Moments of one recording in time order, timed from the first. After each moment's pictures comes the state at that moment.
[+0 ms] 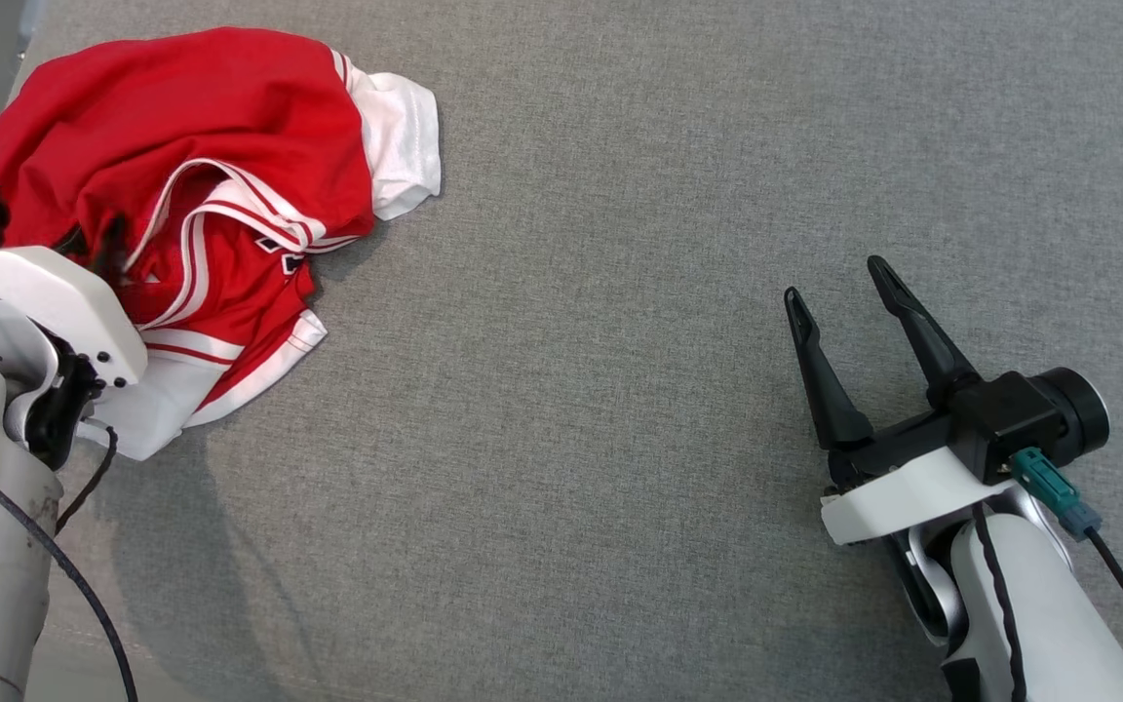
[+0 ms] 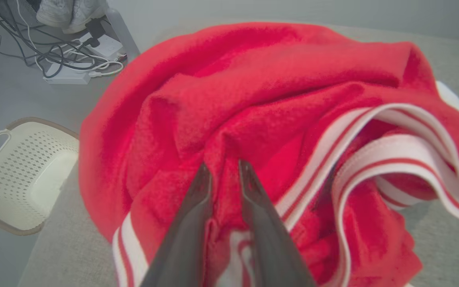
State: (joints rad) left arm -0.81 0.34 -0.18 0.91 -0.49 -0.13 0.11; right arm -0.36 -0.05 0.20 0.23 0.04 0.13 -0.26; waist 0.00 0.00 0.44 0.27
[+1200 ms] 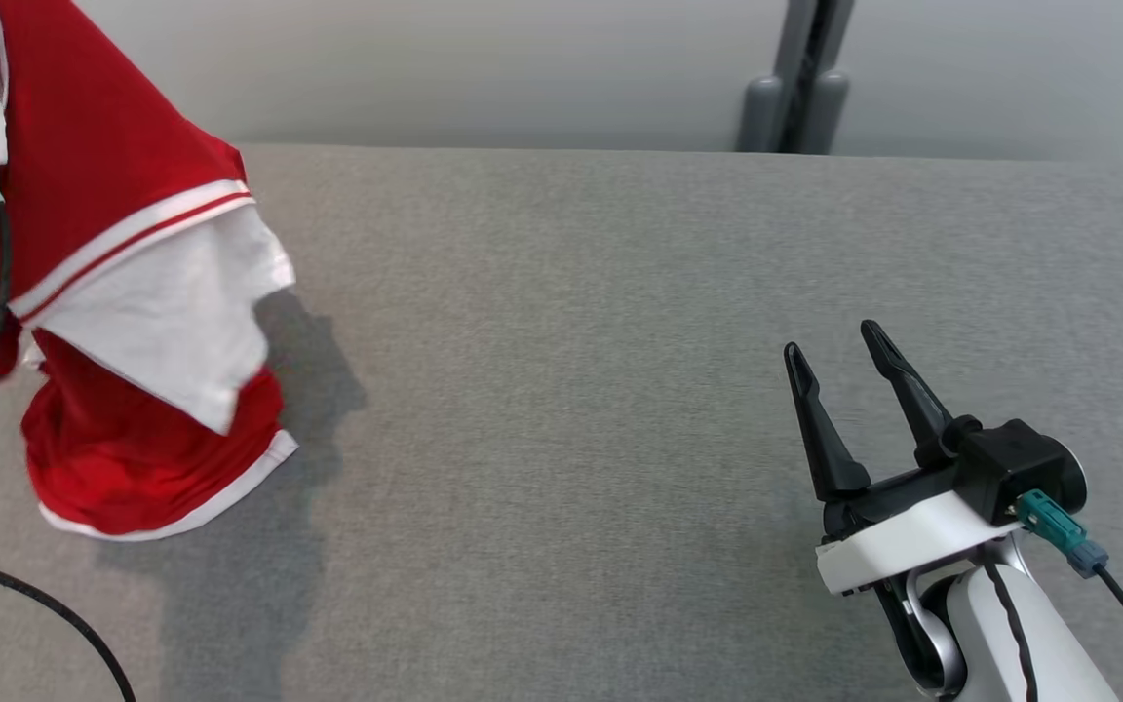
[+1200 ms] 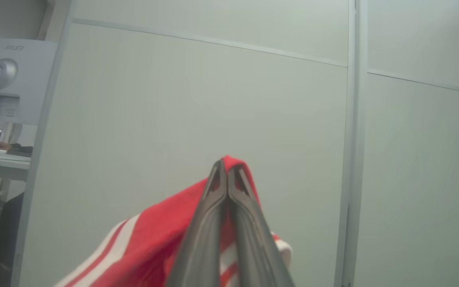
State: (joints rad) left arm -0.84 0.37 -0.05 0.33 -0.64 -0.07 -0.20; right arm -0.28 -0.05 0.22 0.25 0.17 0.13 -0.26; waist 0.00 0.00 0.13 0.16
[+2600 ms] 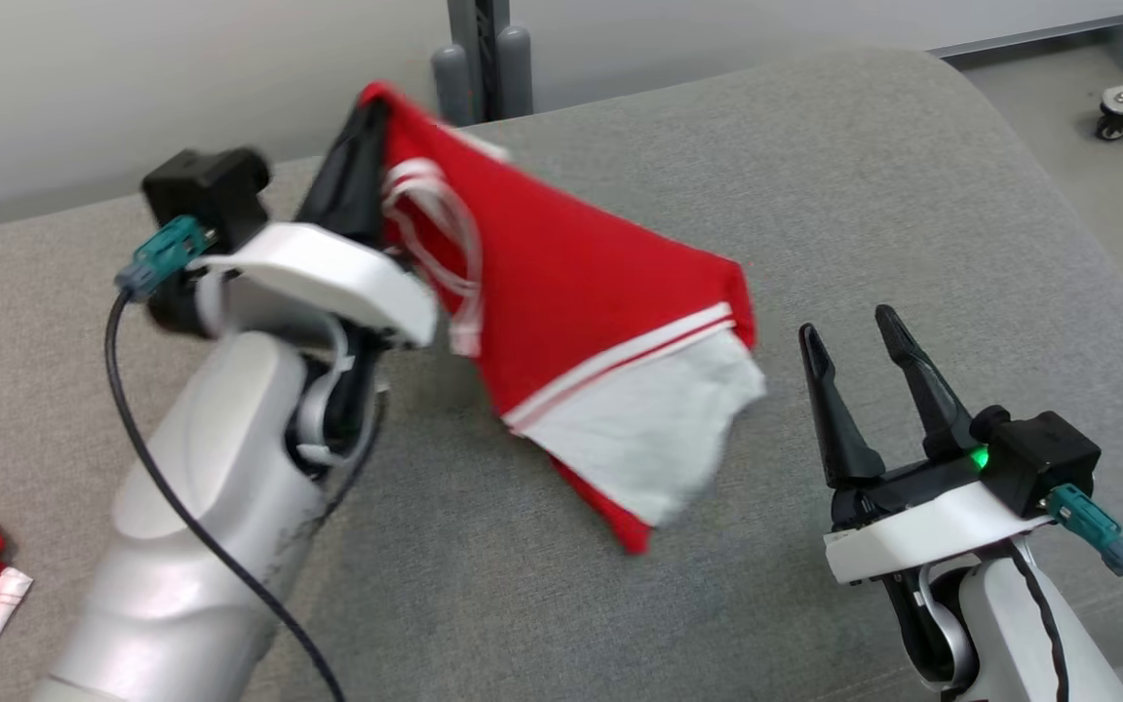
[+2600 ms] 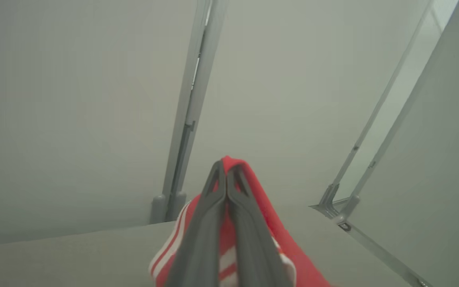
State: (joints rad) left arm -0.73 0.13 -0.45 0.42 -0.71 0.13 -0.16; right arm -0.28 -0.05 0.20 0.21 0.25 0.13 -0.26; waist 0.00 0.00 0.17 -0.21
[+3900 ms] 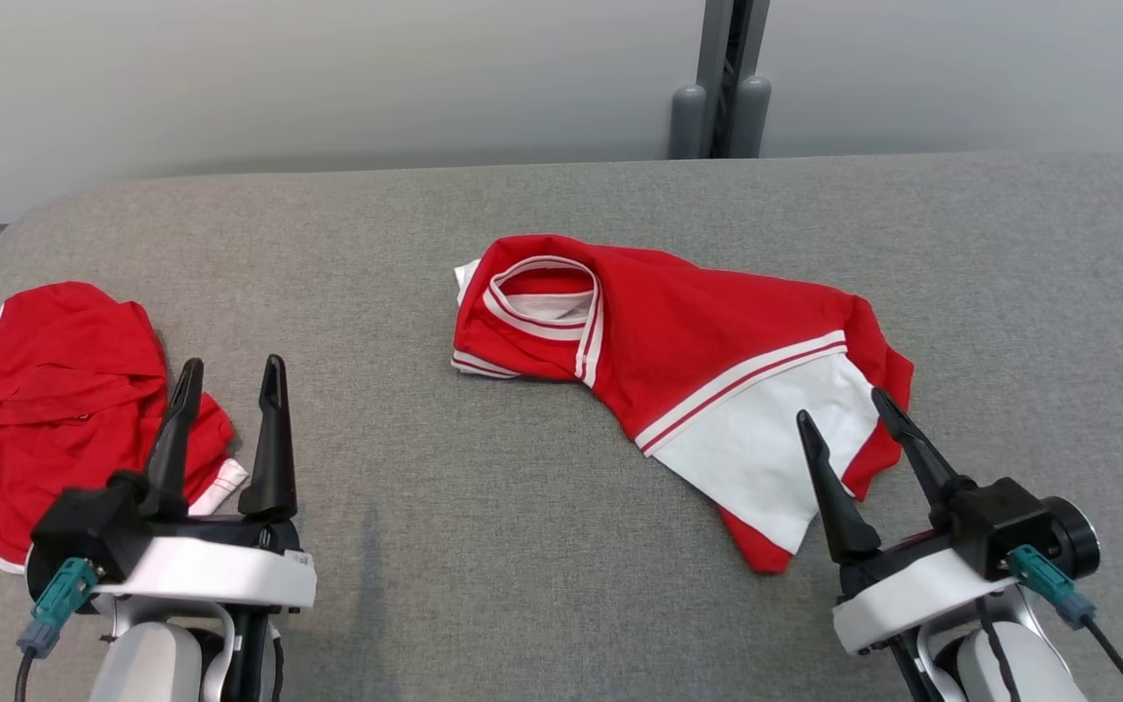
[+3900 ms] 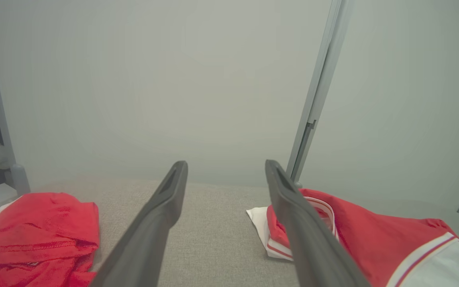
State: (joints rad) left arm -0.19 0.08 0.00 0.21 -0.29 -0.09 -0.26; right arm -0.20 -0.05 0.20 0.26 0.08 0.13 -0.26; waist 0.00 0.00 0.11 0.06
